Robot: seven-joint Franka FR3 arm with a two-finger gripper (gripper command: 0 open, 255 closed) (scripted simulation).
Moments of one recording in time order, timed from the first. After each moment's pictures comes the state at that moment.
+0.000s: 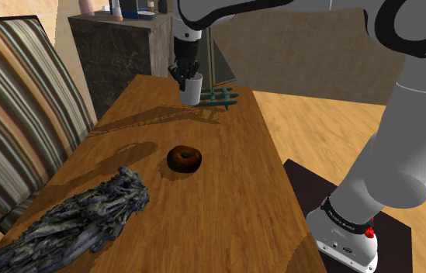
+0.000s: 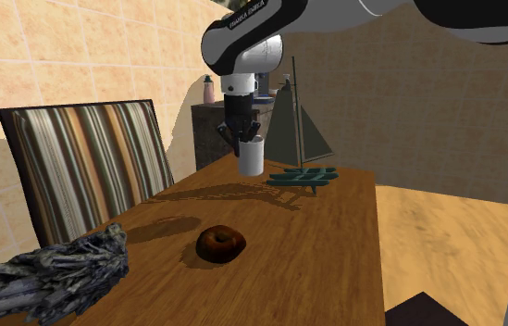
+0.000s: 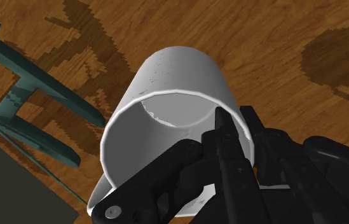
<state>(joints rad) 0.09 0.22 0.12 -1.65 -0.06 1.91 0.18</state>
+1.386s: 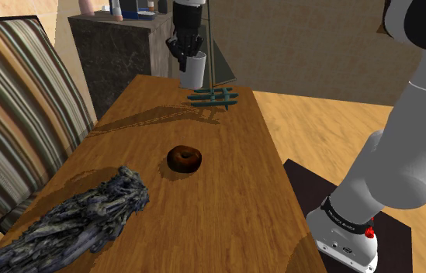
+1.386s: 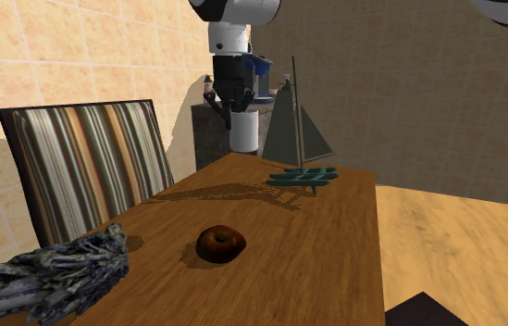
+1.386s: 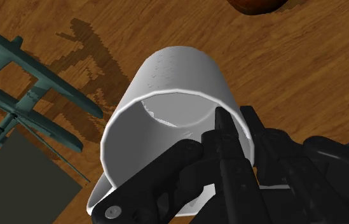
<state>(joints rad) 0.13 0.13 0.15 -1.55 -0.05 1.71 0.24</state>
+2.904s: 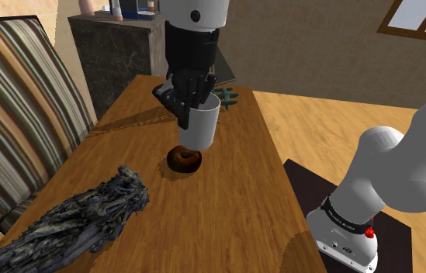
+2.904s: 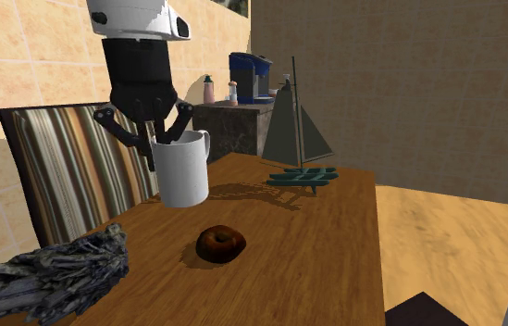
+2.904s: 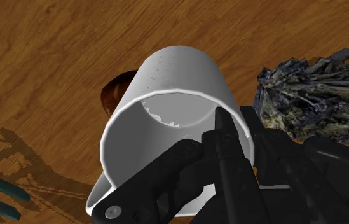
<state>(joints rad) 0.34 -0.19 0.39 -1.91 0.02 1.75 0.68</state>
